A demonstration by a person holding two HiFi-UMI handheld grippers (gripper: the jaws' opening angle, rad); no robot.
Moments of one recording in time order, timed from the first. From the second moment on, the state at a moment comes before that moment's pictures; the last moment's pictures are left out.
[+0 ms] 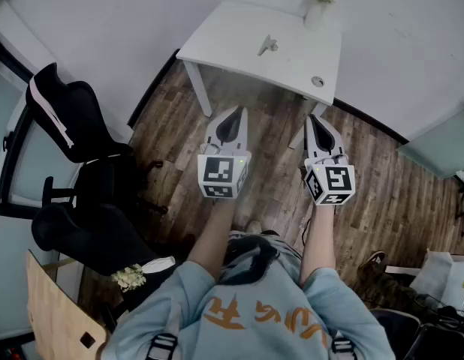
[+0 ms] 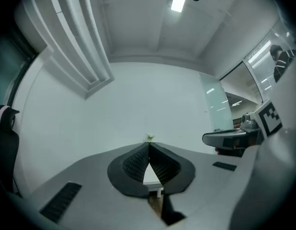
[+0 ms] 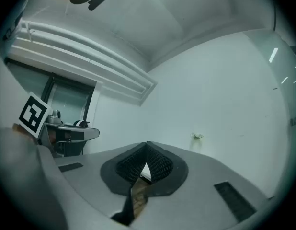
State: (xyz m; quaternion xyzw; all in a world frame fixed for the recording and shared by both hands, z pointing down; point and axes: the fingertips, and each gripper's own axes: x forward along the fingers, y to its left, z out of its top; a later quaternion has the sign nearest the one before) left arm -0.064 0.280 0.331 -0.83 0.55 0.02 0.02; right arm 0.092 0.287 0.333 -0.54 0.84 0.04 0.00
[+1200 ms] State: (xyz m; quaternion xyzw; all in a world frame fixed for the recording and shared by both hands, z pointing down) left arm -0.043 0.222 0.332 -0.85 0.53 0.02 0.01; right arm 0.122 0.214 0.325 -0.51 0.86 0.01 0.05
